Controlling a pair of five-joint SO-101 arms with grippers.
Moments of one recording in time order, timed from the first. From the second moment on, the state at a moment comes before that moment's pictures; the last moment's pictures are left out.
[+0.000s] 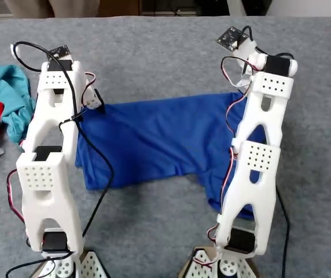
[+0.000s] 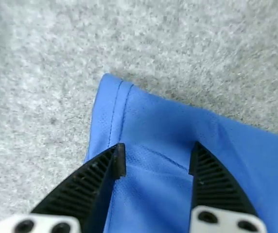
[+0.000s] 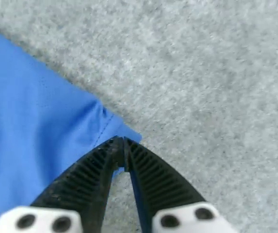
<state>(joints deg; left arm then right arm) -5.5 36.9 -27.3 81.3 14.9 10.3 72.8 -92.3 93.2 45.9</state>
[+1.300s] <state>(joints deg) -5.5 37.1 -31.8 86.0 8.9 8.5 78.5 -92.4 93.5 39.5</state>
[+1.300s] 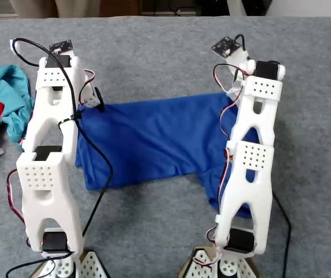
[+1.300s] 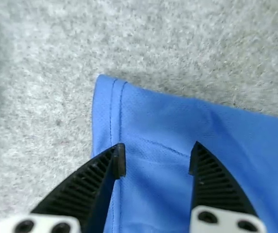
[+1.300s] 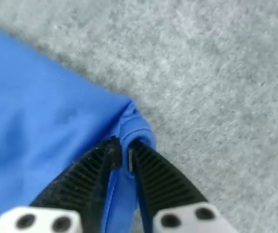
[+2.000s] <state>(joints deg) -5.5 37.1 -31.8 88.0 7.2 8.5 78.1 -92.4 74.2 29.5</state>
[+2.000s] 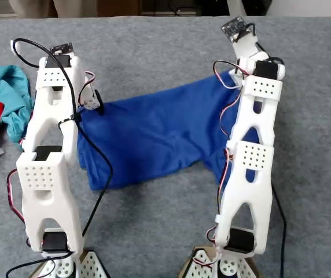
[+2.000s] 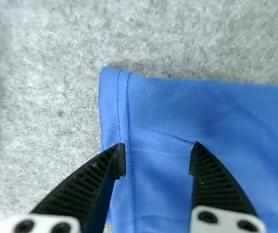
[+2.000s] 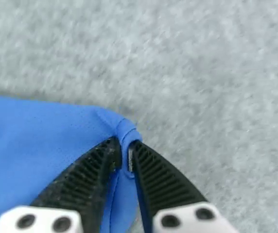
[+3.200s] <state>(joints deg) -4.2 37.3 -33.8 96.1 -5.0 13.9 60.6 -92.4 82.3 27.0</state>
